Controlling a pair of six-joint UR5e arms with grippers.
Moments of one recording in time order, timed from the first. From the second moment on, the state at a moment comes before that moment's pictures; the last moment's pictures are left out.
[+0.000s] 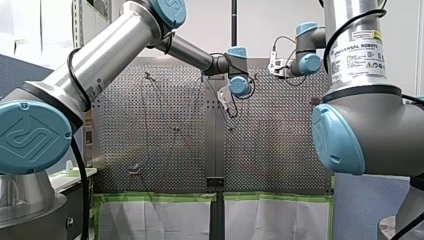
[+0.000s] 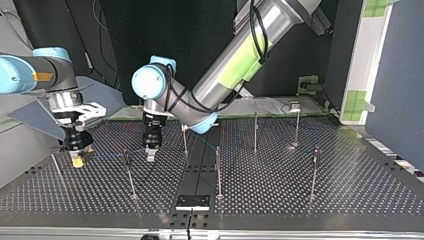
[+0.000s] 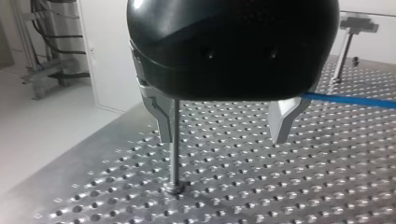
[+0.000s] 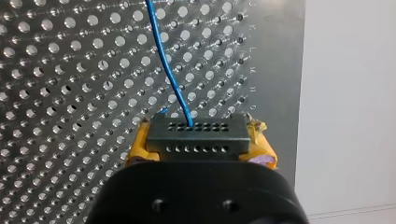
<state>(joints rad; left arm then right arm) -0.71 -2.27 -1.01 -2.86 -2.03 -1.93 1.76 -1.32 1.50 -0.29 1.27 1.70</state>
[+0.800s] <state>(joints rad) -0.80 -2.16 -1.19 -2.97 -2.09 -1.91 1.76 -1.32 1.51 -0.29 1.27 1.69</state>
